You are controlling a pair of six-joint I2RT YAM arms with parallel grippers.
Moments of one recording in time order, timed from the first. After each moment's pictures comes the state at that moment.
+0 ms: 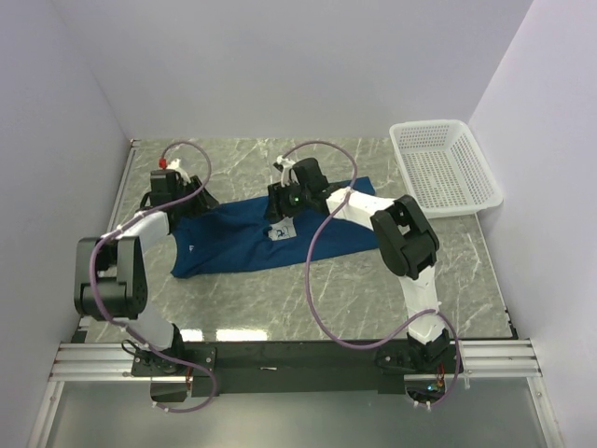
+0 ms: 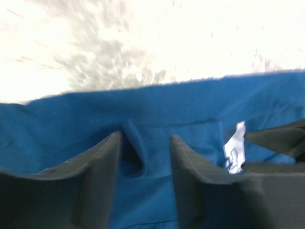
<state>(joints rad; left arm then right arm) 0.03 1.62 0.90 0.06 0.32 -0.43 0.60 2.13 1.51 -0.05 -0.43 0.25</state>
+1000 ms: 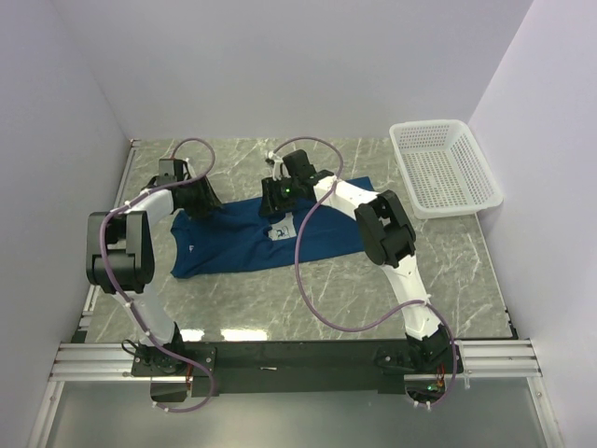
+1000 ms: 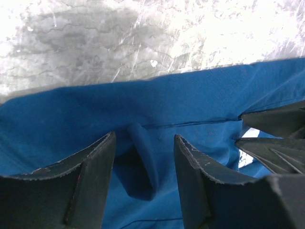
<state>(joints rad) 0.03 1.81 1.15 -0.25 0.32 -0.41 0.59 2.38 1.87 -0.29 -0.51 0.29</state>
